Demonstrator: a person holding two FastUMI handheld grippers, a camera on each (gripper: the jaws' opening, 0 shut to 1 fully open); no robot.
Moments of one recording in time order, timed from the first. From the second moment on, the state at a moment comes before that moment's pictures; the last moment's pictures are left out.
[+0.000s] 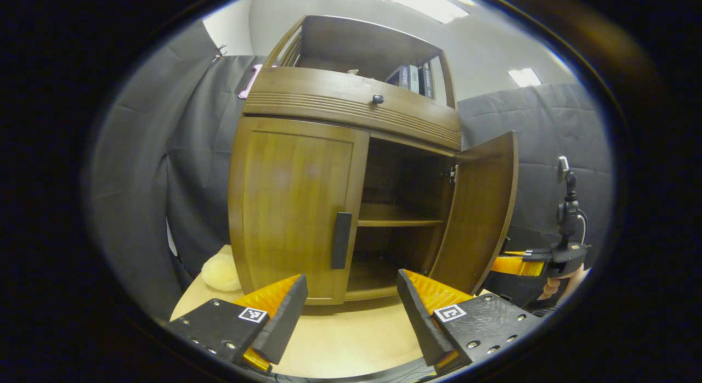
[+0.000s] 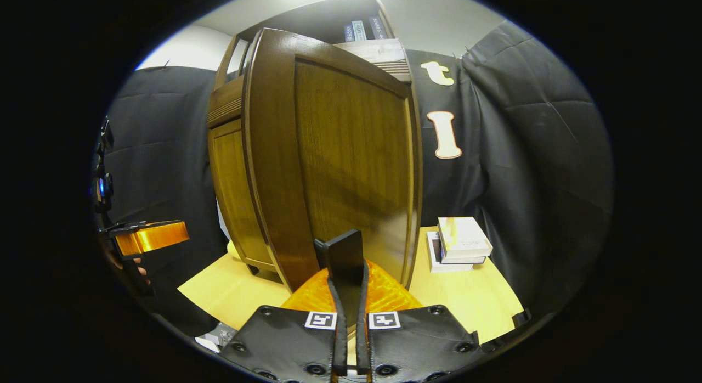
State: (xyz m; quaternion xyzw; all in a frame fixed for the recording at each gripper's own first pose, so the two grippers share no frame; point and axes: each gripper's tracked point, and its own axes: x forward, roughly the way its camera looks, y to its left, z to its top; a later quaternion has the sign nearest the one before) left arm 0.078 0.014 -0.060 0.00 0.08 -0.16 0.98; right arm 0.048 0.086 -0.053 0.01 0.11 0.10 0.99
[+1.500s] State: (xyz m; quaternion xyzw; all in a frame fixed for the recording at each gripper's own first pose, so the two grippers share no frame) left arm 0.092 0.029 -0.054 0.02 0.08 -0.10 0.99; right arm 0.027 -0.023 -0.052 0.02 0.11 0.12 0.99
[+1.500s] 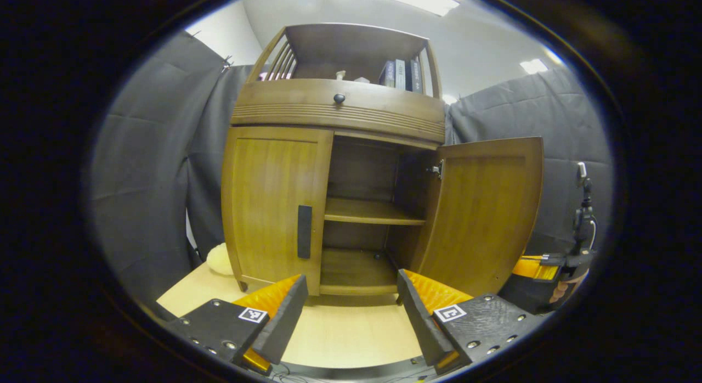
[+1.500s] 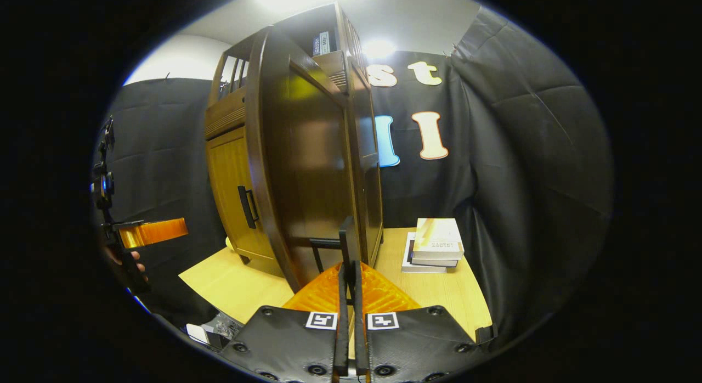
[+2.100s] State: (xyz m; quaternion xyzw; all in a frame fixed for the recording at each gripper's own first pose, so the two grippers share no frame) left arm 0.119 0.070 -0.039 0.00 0.10 -0.11 0.99; right arm -0.036 0.052 -0.029 0.04 0.10 0.09 0.99
